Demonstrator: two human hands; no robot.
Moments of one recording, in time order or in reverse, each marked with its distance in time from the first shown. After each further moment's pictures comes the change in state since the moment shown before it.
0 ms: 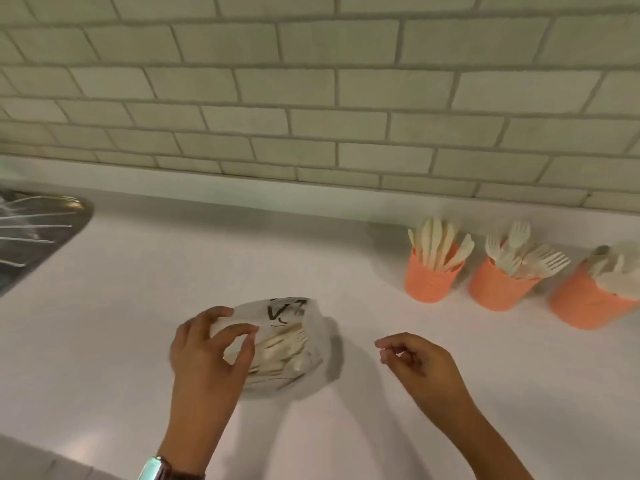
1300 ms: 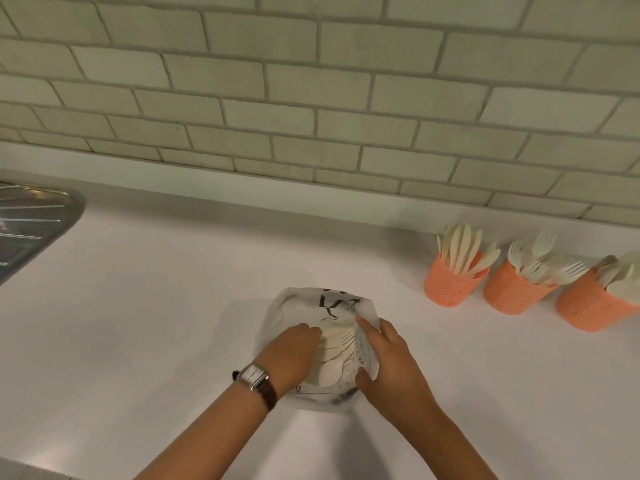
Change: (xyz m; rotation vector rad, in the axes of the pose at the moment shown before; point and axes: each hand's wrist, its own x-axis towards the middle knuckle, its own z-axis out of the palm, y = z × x) left_hand 0.055 -0.016 0.050 0.278 -1.059 0.203; right_hand 0.010 -0.039 0.098 -0.537 -0.129 -0.052
